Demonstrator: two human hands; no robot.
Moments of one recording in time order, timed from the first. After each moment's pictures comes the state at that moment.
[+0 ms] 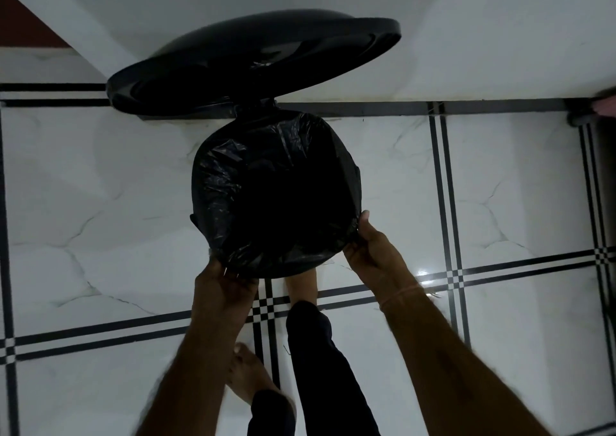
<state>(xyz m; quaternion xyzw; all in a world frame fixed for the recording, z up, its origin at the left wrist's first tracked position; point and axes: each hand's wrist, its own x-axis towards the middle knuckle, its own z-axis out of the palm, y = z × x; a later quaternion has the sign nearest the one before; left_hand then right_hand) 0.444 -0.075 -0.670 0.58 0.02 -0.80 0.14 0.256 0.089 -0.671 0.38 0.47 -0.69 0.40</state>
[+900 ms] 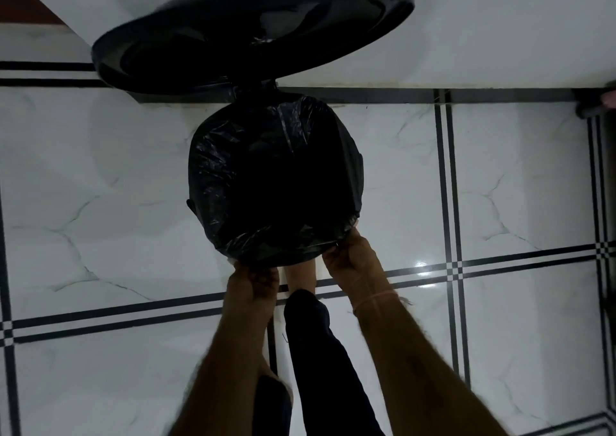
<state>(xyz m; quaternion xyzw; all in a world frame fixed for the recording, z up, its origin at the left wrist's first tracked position) 0.430 -0.032 -0.679 0.63 0.07 -0.76 0.13 0.297 0.074 -0.682 0.45 0.45 -0.67 0.38</state>
